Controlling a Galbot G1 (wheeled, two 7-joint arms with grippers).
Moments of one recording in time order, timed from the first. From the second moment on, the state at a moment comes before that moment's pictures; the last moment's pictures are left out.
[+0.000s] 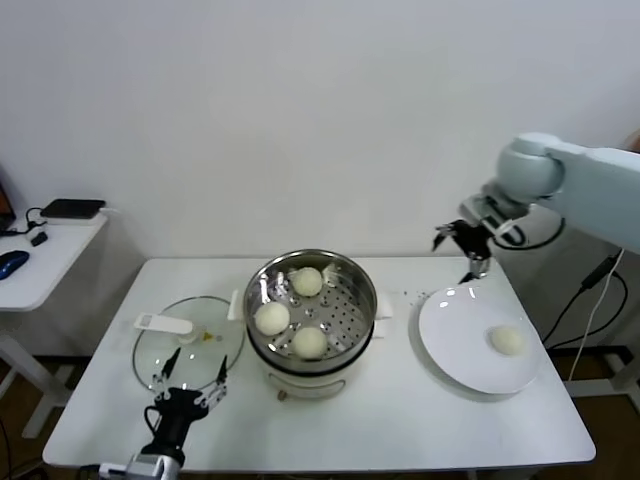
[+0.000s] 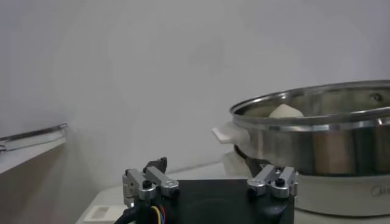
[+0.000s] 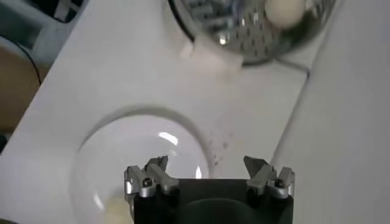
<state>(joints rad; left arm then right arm) 1.69 -1.48 -0.64 -2.05 0.07 -0.07 0.10 0.84 0.67 -1.55 1.36 0.29 -0.01 -1.12</state>
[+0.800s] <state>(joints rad) 1.70 -1.50 -0.63 -2.07 0.08 -0.07 0.10 0.21 0.53 -1.05 1.08 -0.09 0.02 -1.12</state>
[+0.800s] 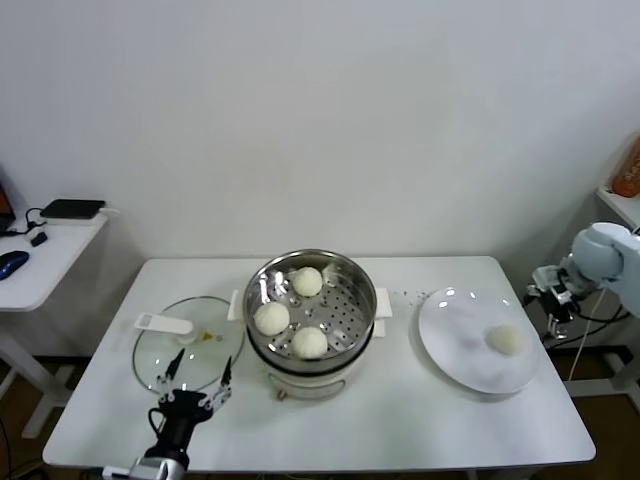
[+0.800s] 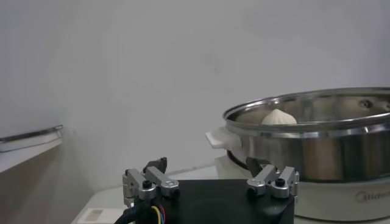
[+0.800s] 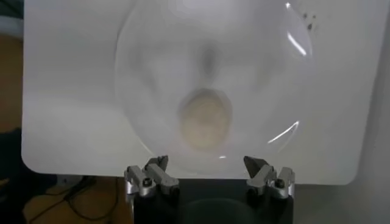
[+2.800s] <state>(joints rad) 1.70 -1.51 -0.64 -2.04 0.10 -0.06 0.10 -0.01 0.72 -0.78 0.83 -0.16 0.06 -1.12</state>
